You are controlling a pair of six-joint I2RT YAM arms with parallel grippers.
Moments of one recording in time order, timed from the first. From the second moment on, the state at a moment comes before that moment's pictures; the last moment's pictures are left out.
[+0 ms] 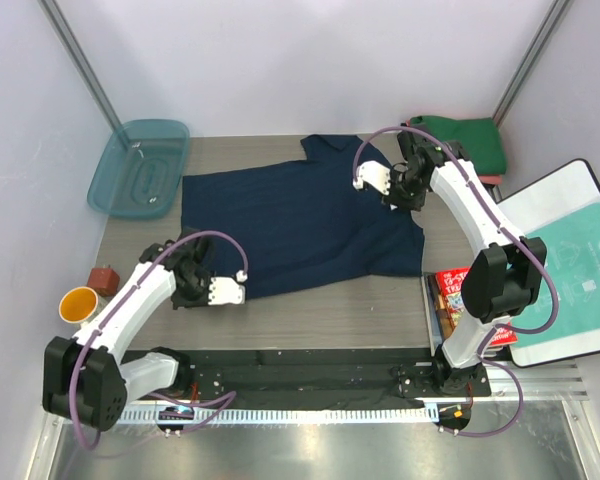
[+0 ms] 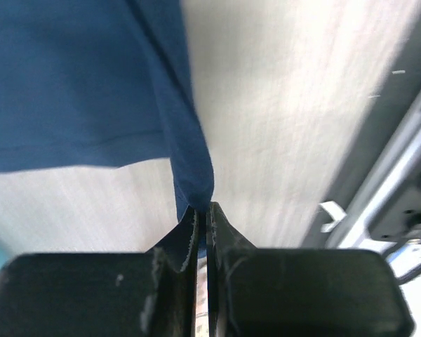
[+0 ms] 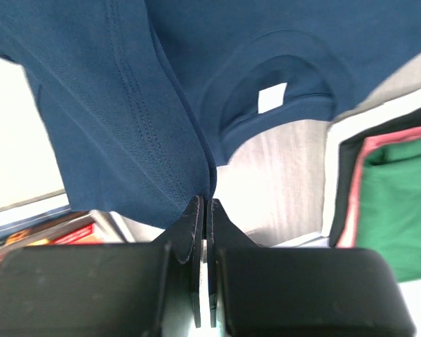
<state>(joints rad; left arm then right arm) -0.30 1.12 0.76 -1.09 0.01 1.27 0.23 1.73 1.66 -1.14 -0.13 -1.13</state>
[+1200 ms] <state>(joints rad) -0.16 1.37 0.94 -0.93 -0.03 1.40 0.26 1.77 1.67 -0.86 -0.09 -1.15</state>
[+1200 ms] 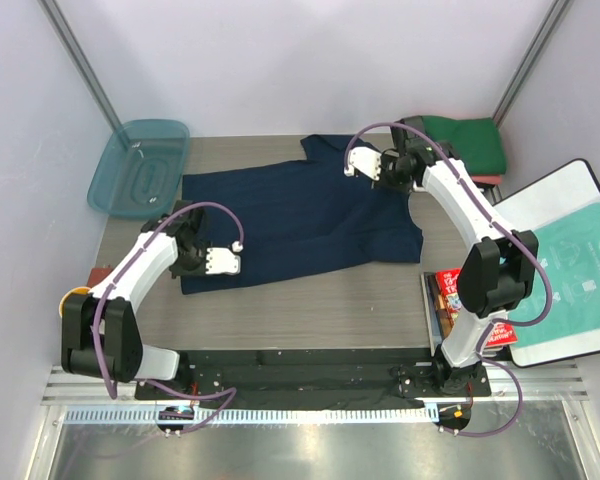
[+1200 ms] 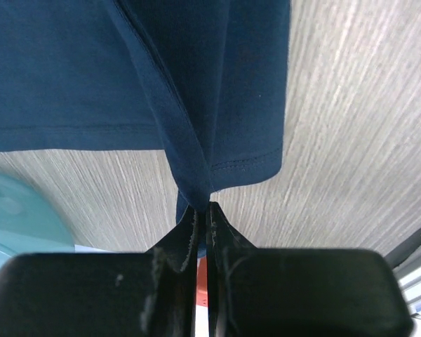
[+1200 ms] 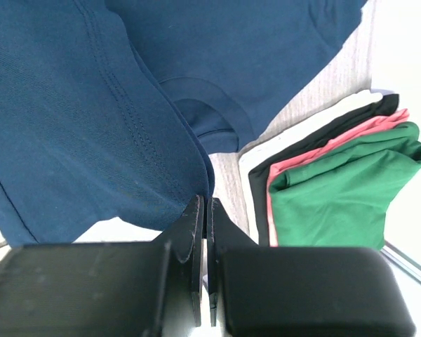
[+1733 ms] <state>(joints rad) -0.15 1.46 0.96 -0.87 -0.05 1.40 0.27 1.79 1.64 -0.73 -0.08 -1.14</state>
